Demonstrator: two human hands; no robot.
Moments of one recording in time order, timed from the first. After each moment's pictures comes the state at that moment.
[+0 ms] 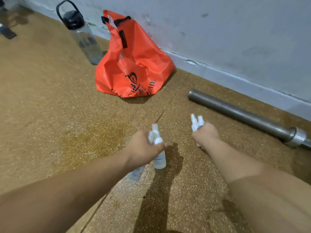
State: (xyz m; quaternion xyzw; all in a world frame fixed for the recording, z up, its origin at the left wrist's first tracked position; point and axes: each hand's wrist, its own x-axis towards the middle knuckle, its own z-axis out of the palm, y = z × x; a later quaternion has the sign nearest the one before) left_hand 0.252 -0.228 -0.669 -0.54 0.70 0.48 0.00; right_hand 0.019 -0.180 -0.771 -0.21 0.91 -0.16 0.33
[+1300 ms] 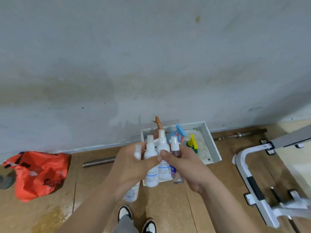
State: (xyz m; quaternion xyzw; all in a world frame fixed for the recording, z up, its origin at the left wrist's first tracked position) left_hand -0.017 0.132 0.197 -0.25 0.73 0.64 0.08; right_hand -0.086 0.302 0.184 0.01 0.71 -0.61 0.36
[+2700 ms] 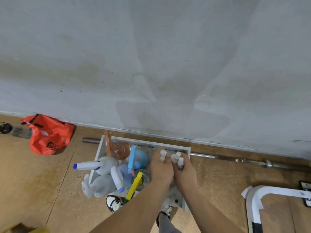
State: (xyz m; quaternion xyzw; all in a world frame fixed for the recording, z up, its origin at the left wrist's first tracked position) left_hand -0.336 0.389 -0.037 -0.55 0.61 0.57 -0.01; right_hand -0.371 0.470 -0.035 0.01 0.82 -0.47 0.33
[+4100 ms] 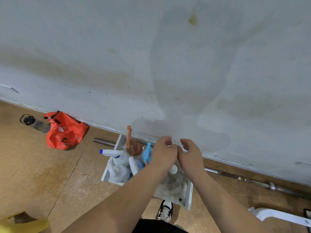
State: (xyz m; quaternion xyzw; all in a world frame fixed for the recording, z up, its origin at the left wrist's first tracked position) left_hand -0.316 0.354 0.081 -0.51 0.60 0.61 -0.05; right_hand -0.377 0.437 0.065 -0.13 0.85 -0.42 0.29
